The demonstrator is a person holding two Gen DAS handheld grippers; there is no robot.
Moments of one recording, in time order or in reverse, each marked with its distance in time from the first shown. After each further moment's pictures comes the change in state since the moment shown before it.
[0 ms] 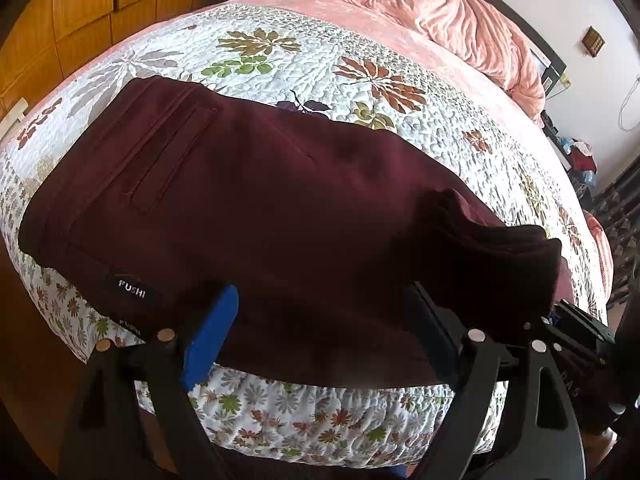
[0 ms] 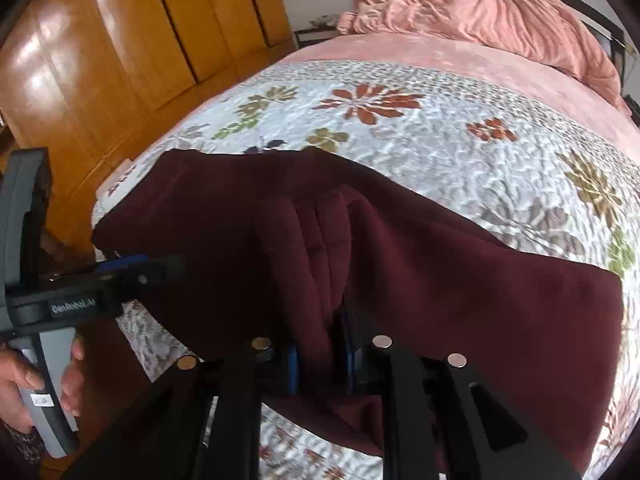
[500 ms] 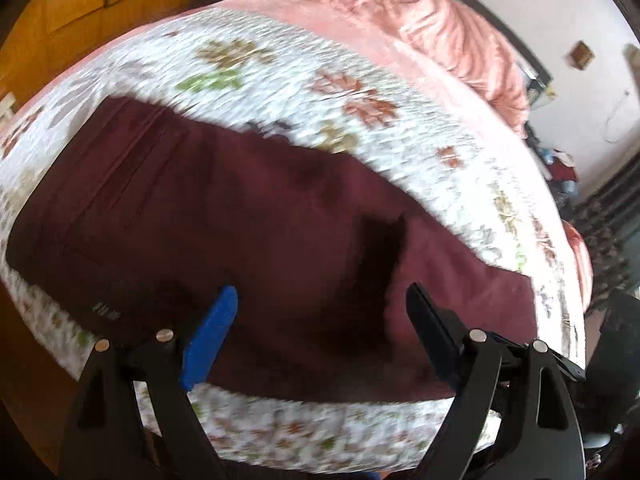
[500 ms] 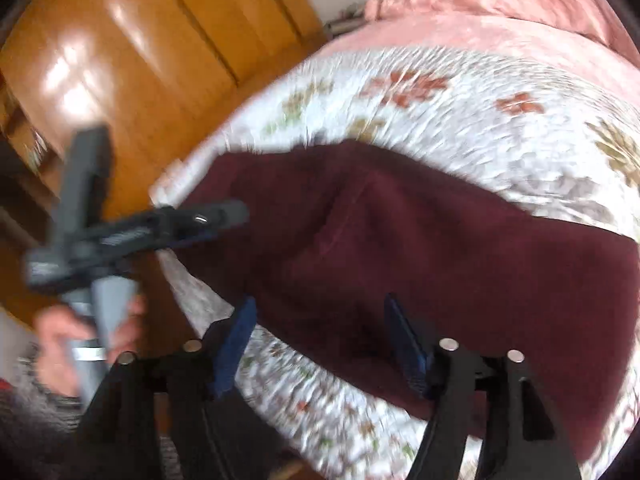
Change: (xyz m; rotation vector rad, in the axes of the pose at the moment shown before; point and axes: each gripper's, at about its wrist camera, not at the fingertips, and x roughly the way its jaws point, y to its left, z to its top) left arm -0.011 -0.024 0.023 -0.008 -0.016 -0.104; right arm -0.050 -0.037 -0.015 0.114 0.018 0.238
